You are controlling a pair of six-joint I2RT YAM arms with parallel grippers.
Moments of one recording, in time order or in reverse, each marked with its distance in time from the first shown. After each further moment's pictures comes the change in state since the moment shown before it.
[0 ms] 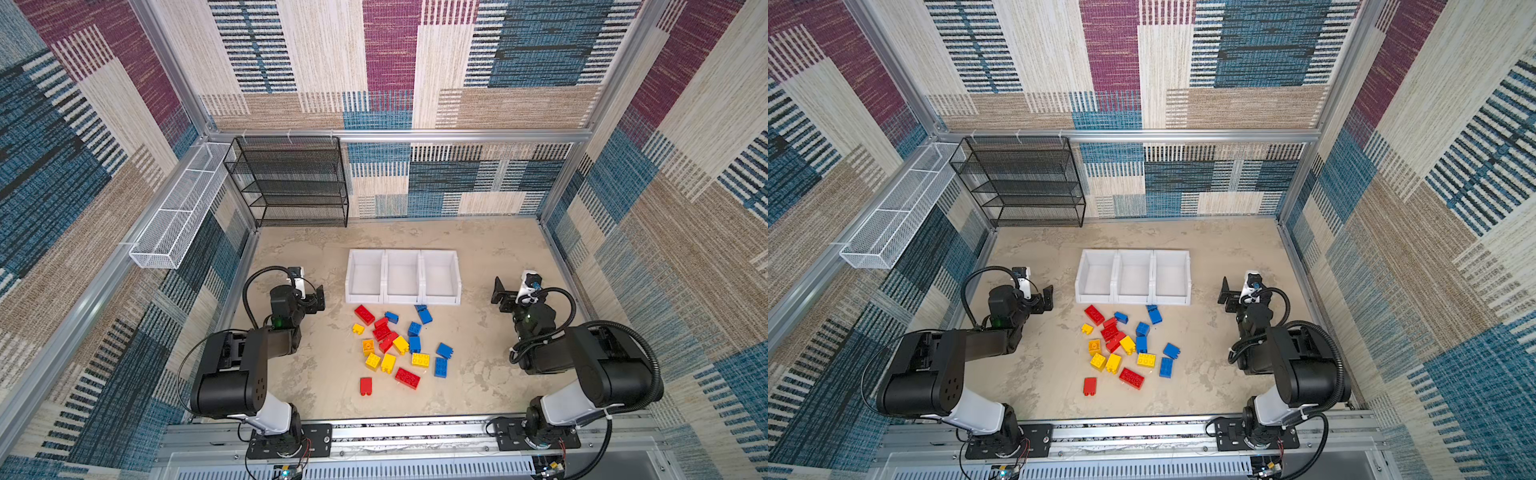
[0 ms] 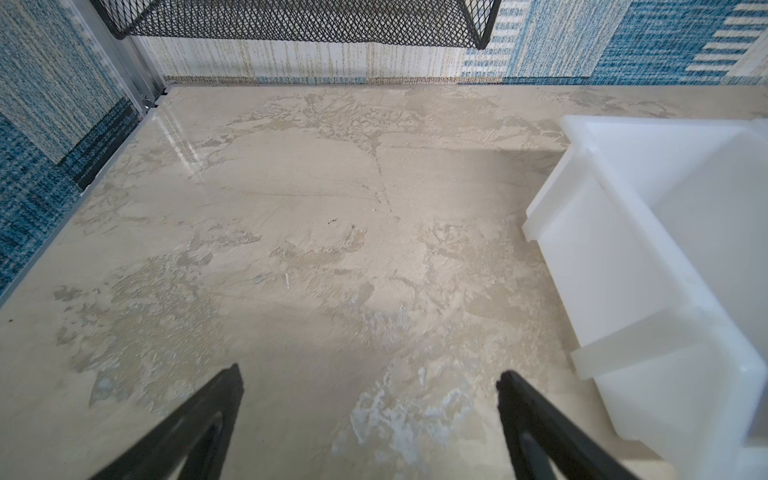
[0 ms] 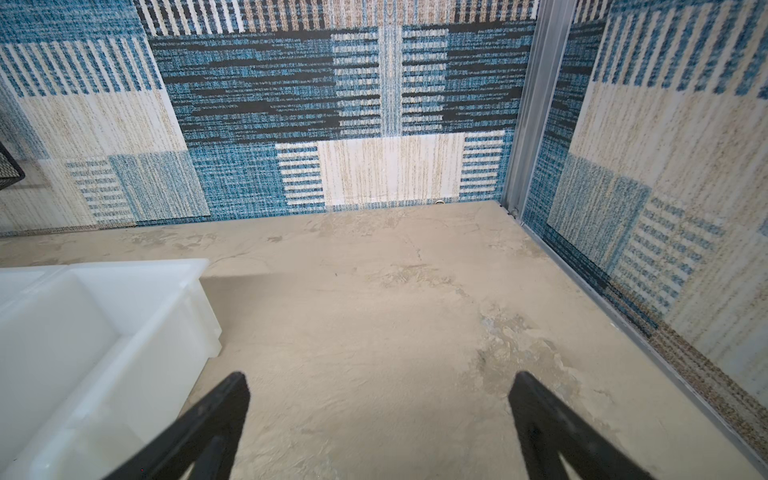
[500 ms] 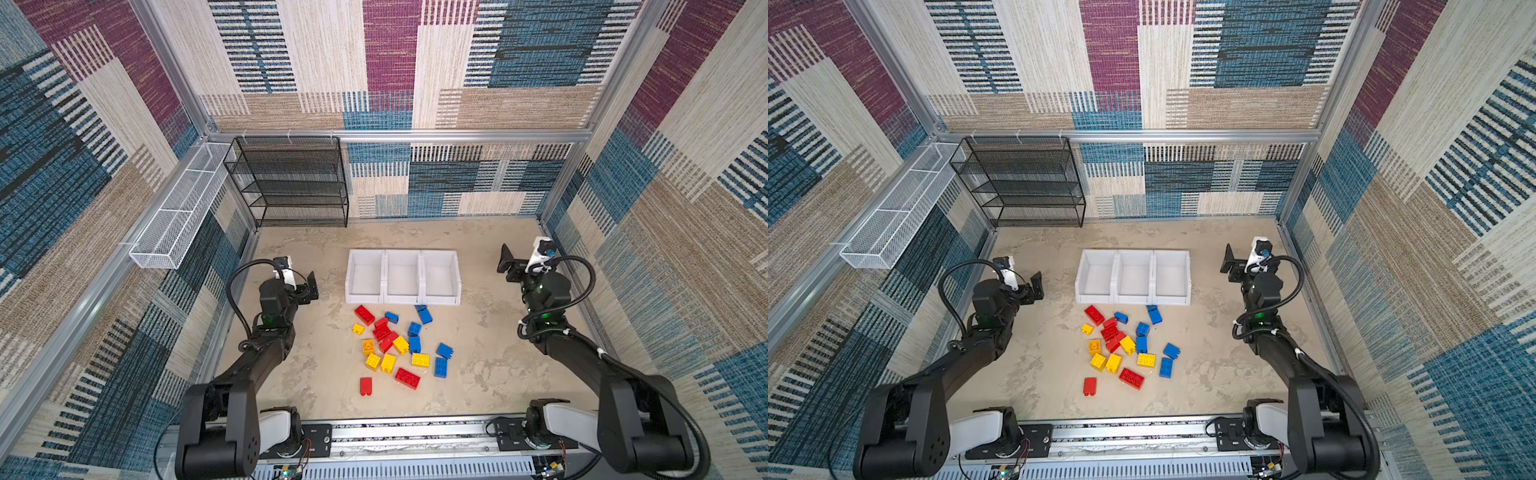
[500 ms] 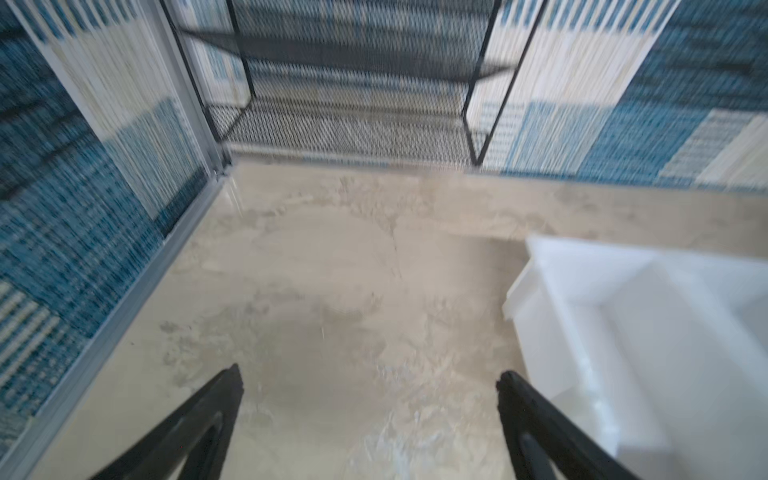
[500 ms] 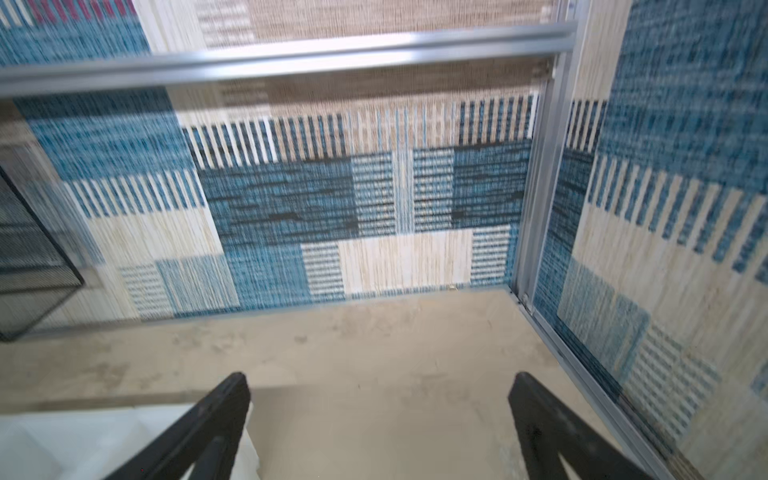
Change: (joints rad) left arm -0.019 -0.366 0.099 -0.313 -0.083 -0.098; right arm 0.028 -0.376 0.382 -0.676 -0.031 0.076
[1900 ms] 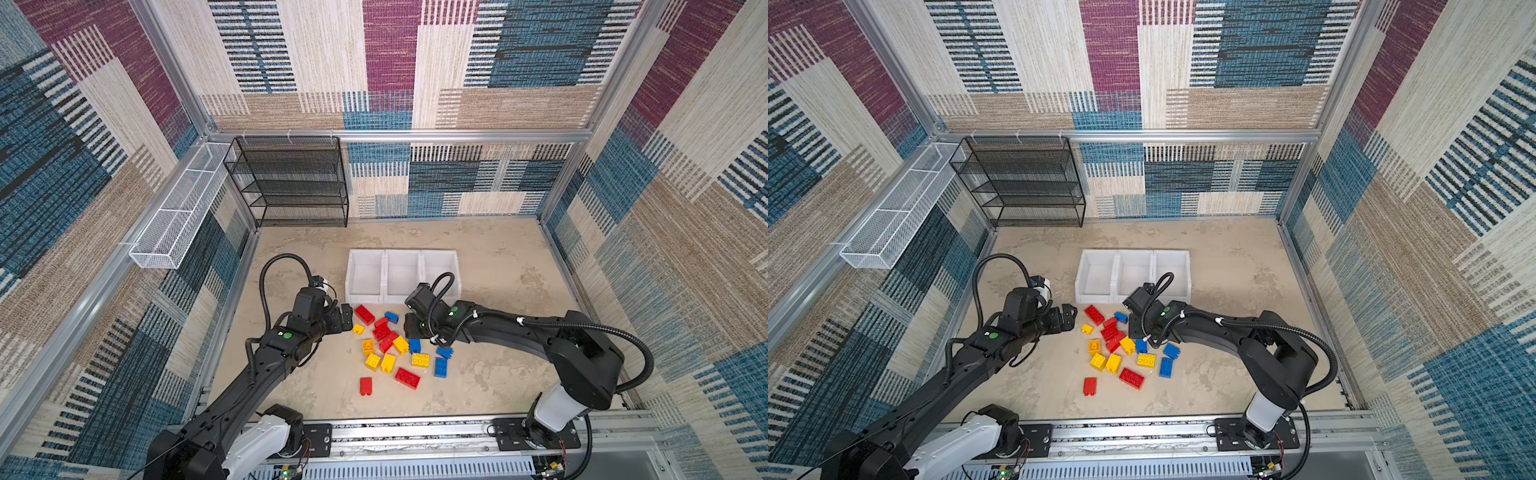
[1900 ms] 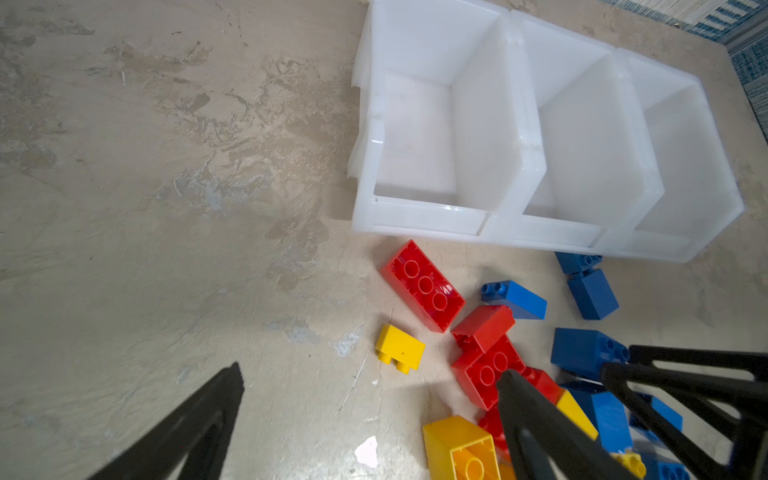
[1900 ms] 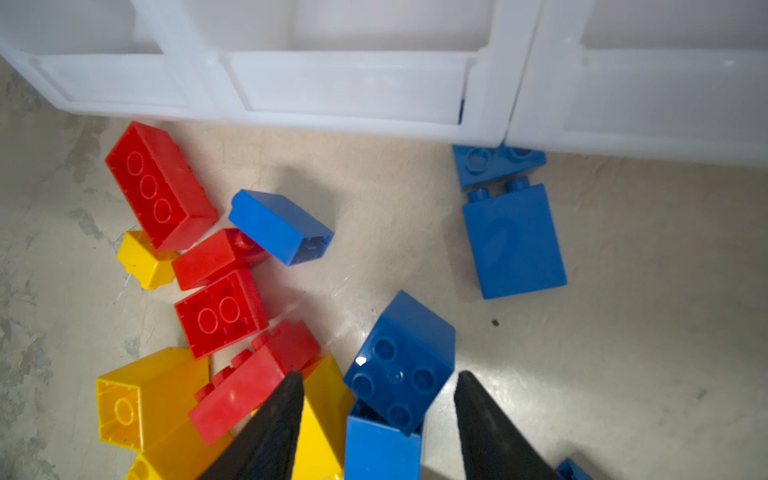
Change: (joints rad) left arm -0.389 -0.181 0.077 -0.749 -0.021 -0.337; right arm 0.835 0.501 0.441 -1.027 0.066 0.684
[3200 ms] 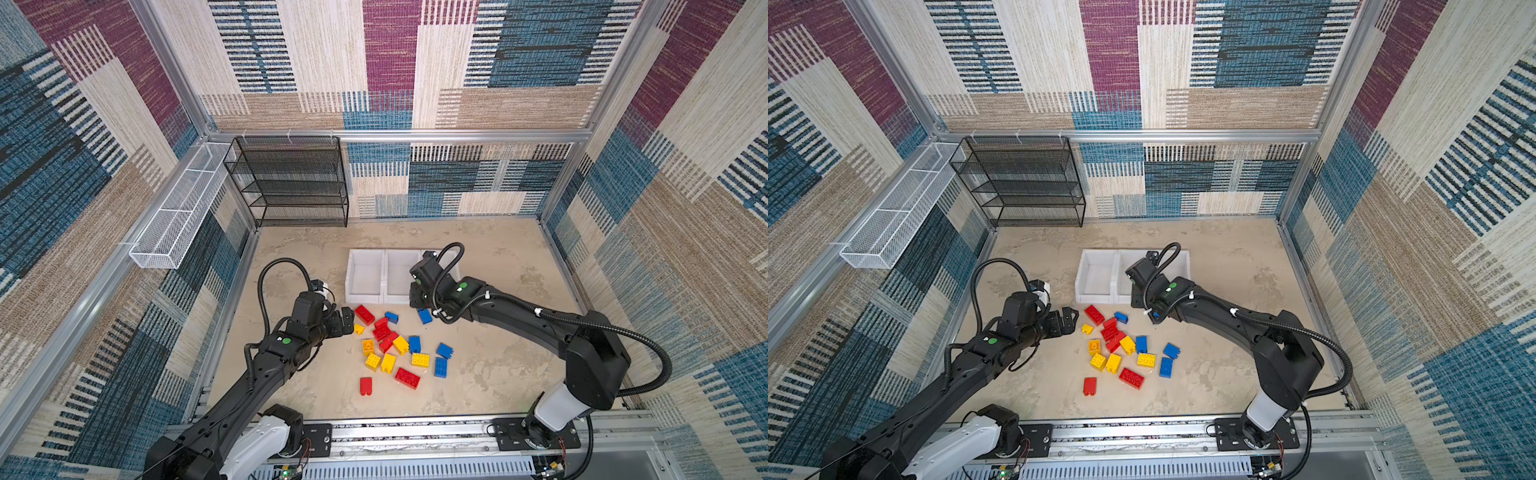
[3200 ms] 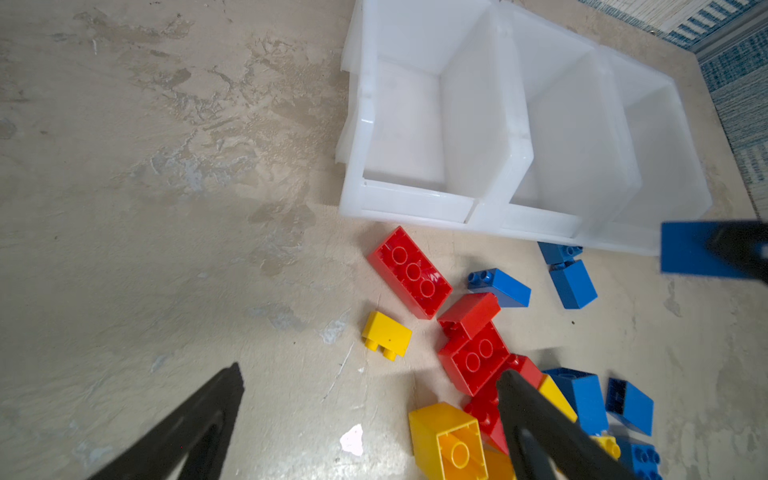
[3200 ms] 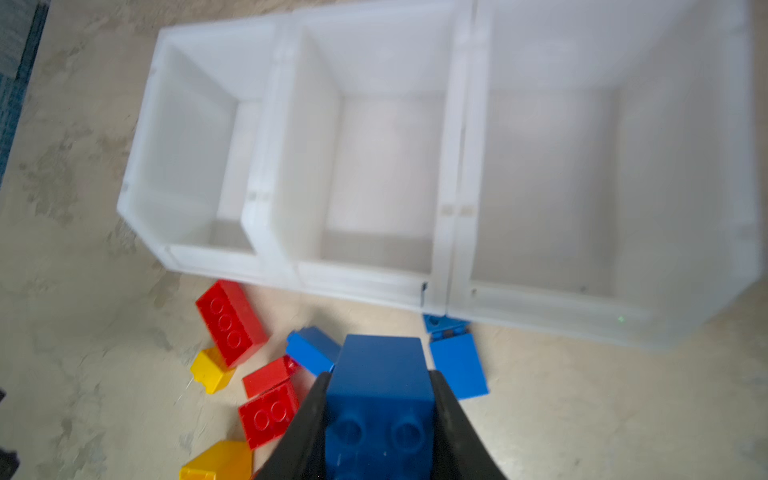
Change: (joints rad) left arm -0.003 -0.033 -0.043 0.023 0.027 -0.044; right arm -0.138 -0.038 0.217 -0.085 0.126 -0.140
